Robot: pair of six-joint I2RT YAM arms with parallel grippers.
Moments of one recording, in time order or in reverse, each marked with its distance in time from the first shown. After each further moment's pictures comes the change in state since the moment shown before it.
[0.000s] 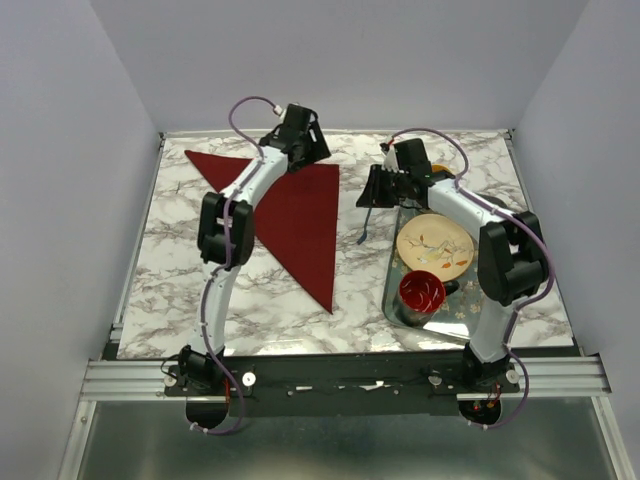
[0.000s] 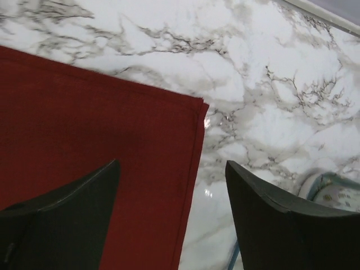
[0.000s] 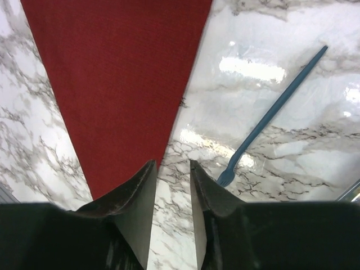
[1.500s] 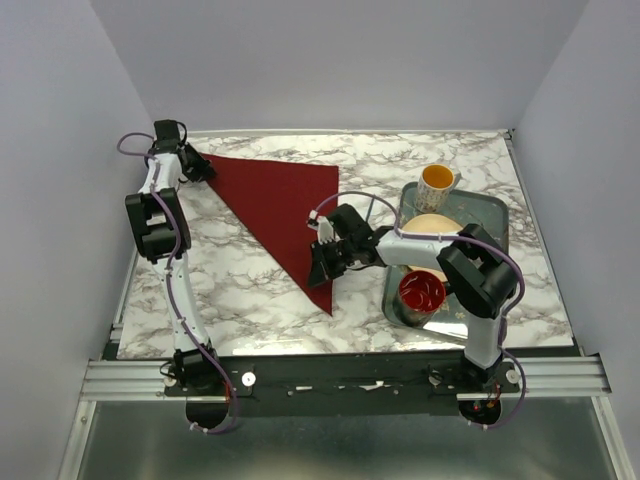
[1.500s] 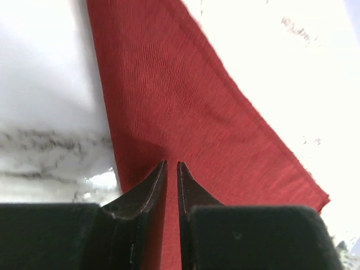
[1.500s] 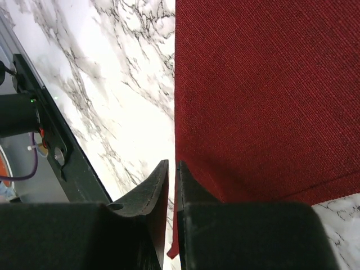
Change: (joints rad) left arm 0.612 -0.037 -0.228 -0.006 0.357 0.048; right arm 0.438 0.023 -0.302 0.223 -0.174 0.015
